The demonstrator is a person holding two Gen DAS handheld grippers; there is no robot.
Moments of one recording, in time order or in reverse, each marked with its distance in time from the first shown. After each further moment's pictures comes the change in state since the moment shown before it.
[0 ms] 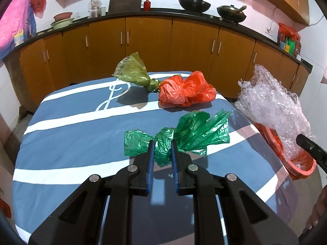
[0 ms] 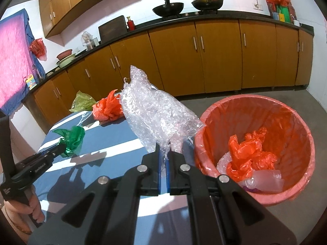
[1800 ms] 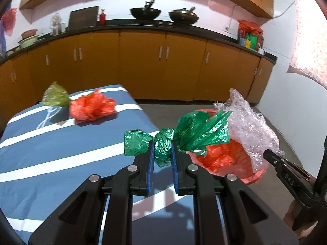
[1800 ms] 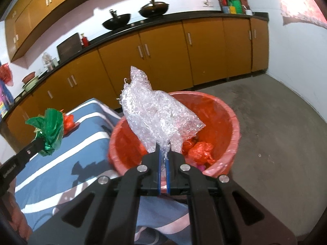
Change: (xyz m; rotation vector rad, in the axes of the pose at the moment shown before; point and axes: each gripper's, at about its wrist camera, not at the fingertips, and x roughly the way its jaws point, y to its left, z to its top) left arm -0.030 -0.174 0.004 0.111 -0.053 -0.216; right arm -0.064 -0.122 -0.016 0.182 -0.049 -0.245
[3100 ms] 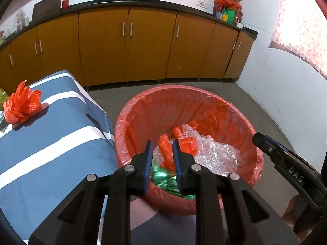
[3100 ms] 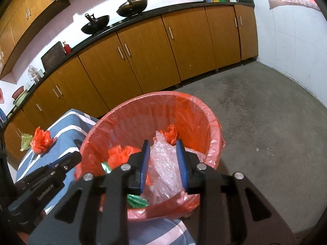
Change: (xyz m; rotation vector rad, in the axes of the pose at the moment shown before) left arm 0.094 -0.069 -0.007 0.087 0.141 -0.151; right arm 0.049 -0.054 0.015 0.101 0.018 -0.032
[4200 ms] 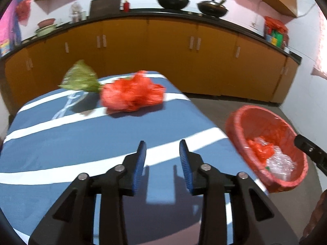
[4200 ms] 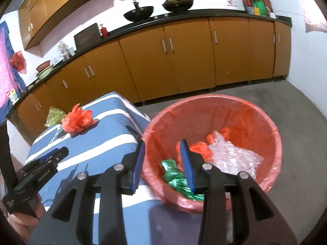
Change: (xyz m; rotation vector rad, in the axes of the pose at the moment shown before) left arm -0.084 0.153 -0.030 -0.171 -0.093 0.314; right arm -0.016 0.122 -0.015 -0.200 0.022 0.153
